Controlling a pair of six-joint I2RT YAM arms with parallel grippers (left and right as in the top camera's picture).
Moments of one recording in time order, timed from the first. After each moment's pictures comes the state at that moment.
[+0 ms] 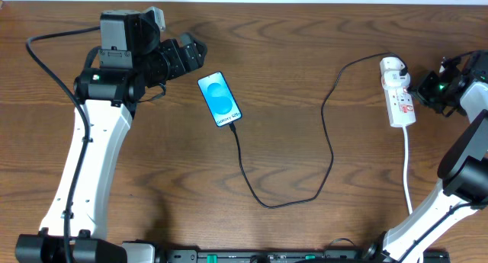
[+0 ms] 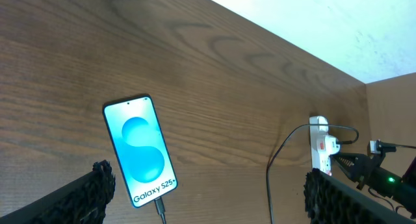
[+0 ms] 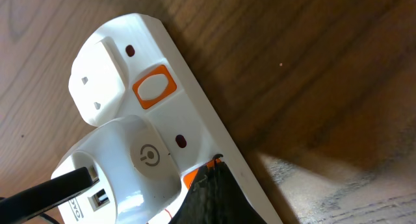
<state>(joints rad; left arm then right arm) -0.07 1.51 1.42 -0.67 0.41 -0.49 -0.51 2.15 1.50 -0.53 -0.48 0.22</state>
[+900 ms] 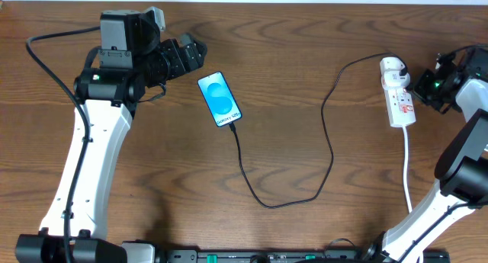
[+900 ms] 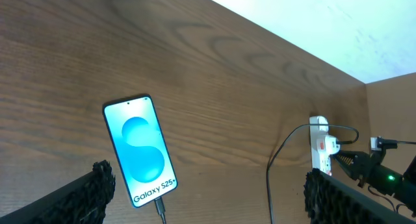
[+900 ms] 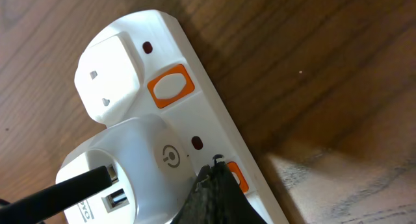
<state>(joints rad) -0.07 1.51 1.42 -0.67 0.41 -0.49 -0.47 2.14 1.50 -0.54 -0.43 0.17</state>
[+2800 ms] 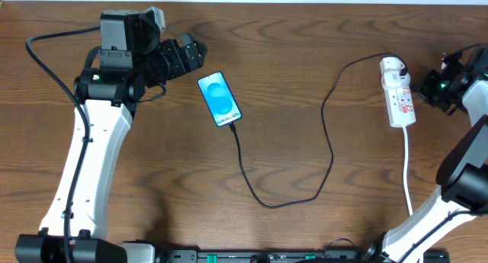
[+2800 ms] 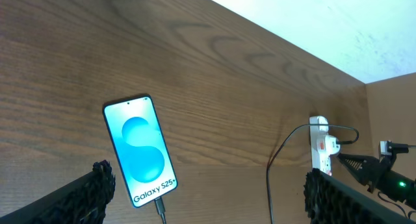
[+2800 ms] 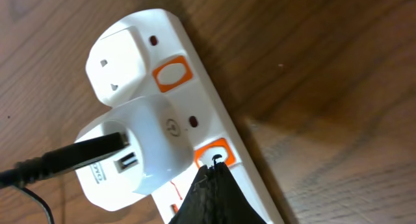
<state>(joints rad) -0.07 1.51 1.42 -0.67 0.41 -0.49 -0.49 2.09 1.50 -0.57 -0.42 0.11</state>
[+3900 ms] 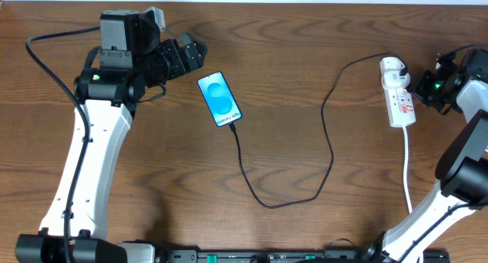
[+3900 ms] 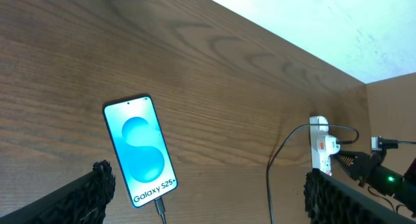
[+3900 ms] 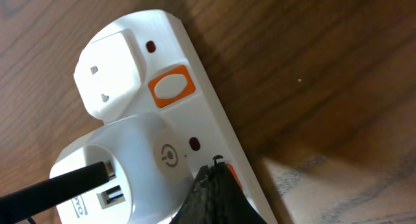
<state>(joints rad) -0.07 1.51 1.42 -0.67 0.41 -0.49 -0.48 2.14 1.49 -0.51 -0.43 0.11</state>
